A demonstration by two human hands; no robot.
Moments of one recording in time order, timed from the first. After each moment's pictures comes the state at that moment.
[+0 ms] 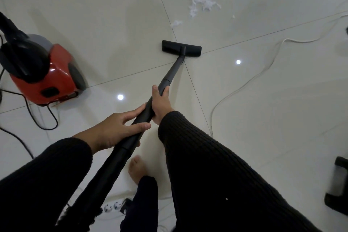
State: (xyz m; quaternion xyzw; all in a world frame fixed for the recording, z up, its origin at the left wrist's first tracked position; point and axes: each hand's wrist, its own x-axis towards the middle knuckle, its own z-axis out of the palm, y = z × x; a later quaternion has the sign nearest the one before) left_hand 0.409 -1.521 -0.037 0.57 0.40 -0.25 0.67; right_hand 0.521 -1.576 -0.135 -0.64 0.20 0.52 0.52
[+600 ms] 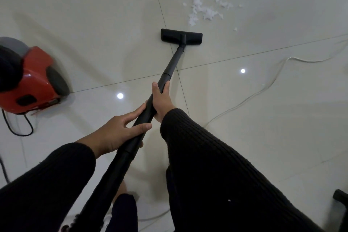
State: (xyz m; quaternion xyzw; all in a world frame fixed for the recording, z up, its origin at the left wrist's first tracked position) left_hand 0.510 -1.536 -0.081 0.55 0.44 -0.19 0.68; right_hand 0.635 -1.570 -0.180 -0.67 0.13 0.55 0.48
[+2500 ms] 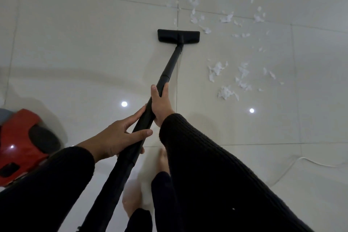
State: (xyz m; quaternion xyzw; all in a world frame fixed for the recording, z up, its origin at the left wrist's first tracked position) left_hand 0.716 -1.267 -0.091 0.51 0.49 -0.13 0.70; right_hand 0.844 -1.269 -0.195 -0.68 -0.02 0.60 0.41
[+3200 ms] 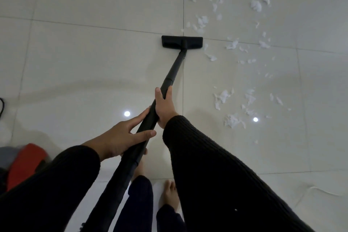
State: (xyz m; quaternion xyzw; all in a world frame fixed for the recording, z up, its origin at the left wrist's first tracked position) left_hand 0.754 -1.124 -0.089 0.50 0.49 -0.13 0.70; right_hand 0.882 -1.126 -0.192 -0.69 -0.01 0.60 0.41
